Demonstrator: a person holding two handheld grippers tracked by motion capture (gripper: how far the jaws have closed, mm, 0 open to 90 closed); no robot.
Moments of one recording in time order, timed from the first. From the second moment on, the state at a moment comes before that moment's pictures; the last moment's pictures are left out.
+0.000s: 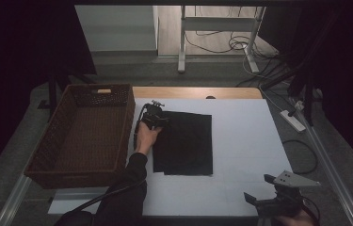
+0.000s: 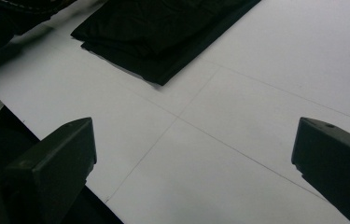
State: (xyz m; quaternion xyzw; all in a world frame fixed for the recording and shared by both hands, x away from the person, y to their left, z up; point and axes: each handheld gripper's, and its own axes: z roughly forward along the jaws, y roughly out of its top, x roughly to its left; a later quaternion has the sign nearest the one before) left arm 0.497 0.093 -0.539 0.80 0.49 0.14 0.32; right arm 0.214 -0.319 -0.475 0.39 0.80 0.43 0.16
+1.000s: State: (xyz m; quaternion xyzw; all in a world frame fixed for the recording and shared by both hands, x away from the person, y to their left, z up) left arm 0.490 0.102 -0.549 0.78 0.48 0.12 0.38; right arm 0.213 -0.315 -0.474 0.36 0.80 0.46 0.16
